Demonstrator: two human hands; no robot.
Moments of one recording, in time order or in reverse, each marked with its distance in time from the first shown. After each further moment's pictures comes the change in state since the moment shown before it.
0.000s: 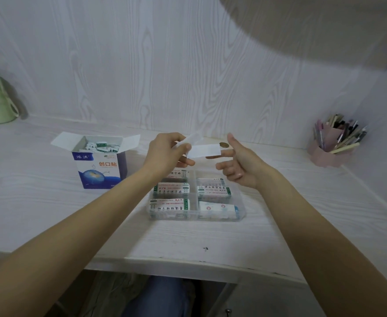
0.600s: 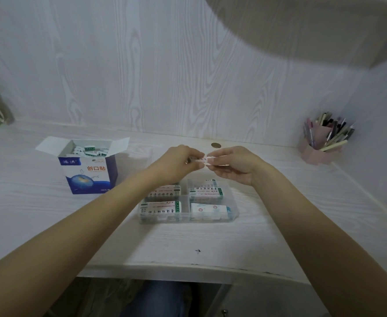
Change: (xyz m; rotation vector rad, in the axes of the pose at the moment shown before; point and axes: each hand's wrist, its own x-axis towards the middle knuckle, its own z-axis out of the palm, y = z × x) left_hand 0.009 0.006 0.022 0.633 -0.375 0.216; right_hand -0.002 -0.004 -0.011 -0.066 -0.008 -0.071
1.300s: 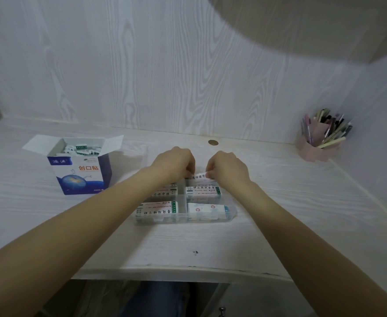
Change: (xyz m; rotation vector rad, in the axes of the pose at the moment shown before) left_hand 0.027 -0.016 0.018 0.298 -0.103 -0.112; right_hand 0.020 0.026 0.020 -1.205 0.336 -0.185
